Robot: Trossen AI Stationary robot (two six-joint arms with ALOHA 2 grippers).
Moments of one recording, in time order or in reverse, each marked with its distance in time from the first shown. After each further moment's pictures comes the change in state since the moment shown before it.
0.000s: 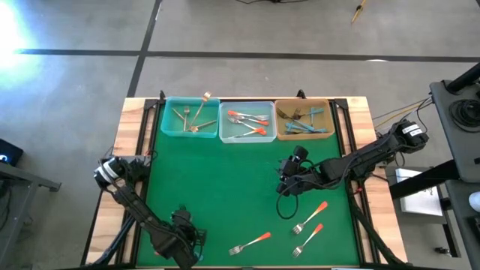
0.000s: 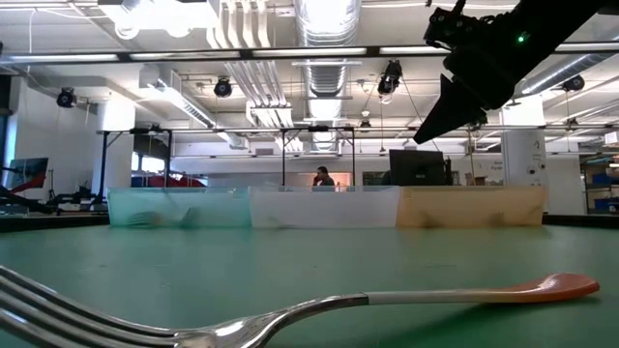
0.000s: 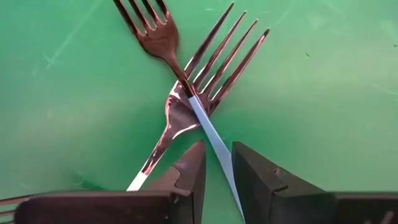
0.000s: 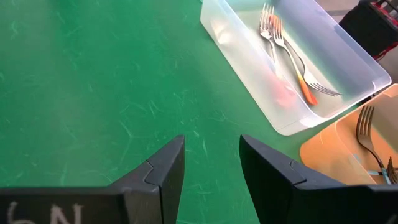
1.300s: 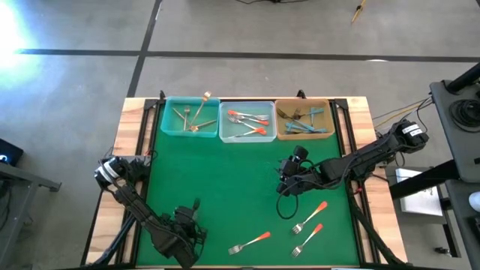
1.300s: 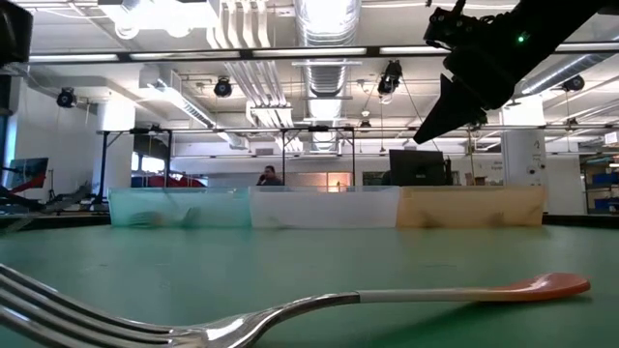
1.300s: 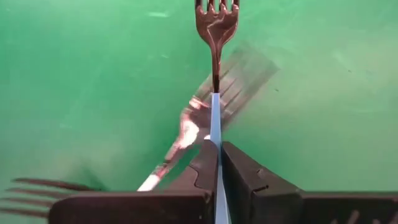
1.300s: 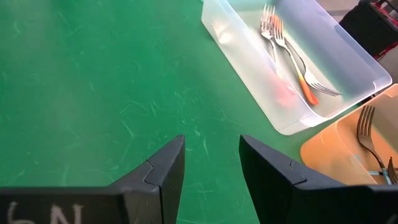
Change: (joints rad) left arm 0.006 0.002 0.028 -0.101 -0.101 0.145; right arm 0.000 0.000 0.000 0.000 0.000 0.000
